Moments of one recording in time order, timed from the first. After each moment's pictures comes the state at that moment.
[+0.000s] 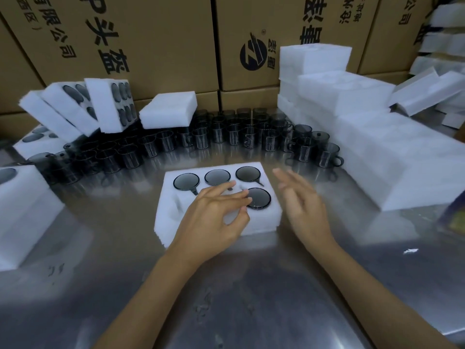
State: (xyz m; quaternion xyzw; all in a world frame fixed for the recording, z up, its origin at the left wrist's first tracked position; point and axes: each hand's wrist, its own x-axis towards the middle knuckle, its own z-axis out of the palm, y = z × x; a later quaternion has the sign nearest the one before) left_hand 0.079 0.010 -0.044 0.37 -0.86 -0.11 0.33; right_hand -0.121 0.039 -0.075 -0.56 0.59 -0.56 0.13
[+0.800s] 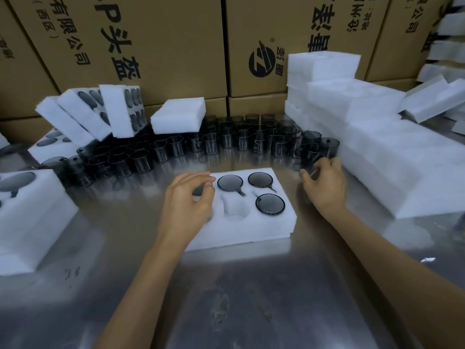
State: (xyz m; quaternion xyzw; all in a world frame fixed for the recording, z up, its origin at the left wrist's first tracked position) left_hand 0.120 -0.024 -0.029 0.48 -0.73 -0.15 0.47; right_hand -0.181 -0.037 -0.075 -0.48 0.77 -0.41 -0.06
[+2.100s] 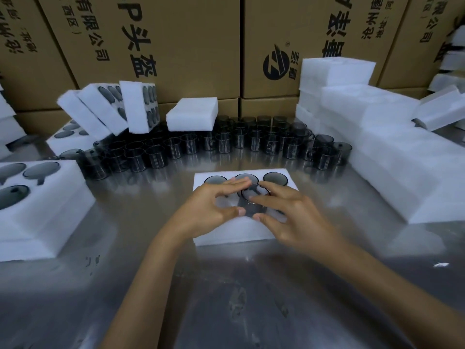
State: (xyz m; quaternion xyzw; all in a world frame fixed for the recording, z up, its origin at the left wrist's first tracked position) left_hand 0.141 -0.028 -0.021 0.36 -0.81 -0.35 0.29; right_hand -0.068 0.040 -0.039 -0.79 0.53 -0.32 0.03
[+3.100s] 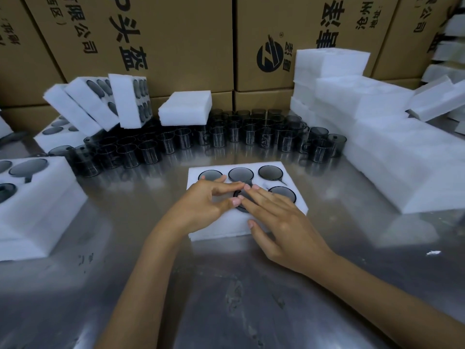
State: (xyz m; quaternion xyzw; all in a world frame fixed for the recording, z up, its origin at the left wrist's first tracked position) left_hand 0.138 -0.027 -0.023 0.39 -0.80 -0.38 0.25; right_hand -0.057 0.054 -0.074 -0.81 0.50 -0.29 -0.08
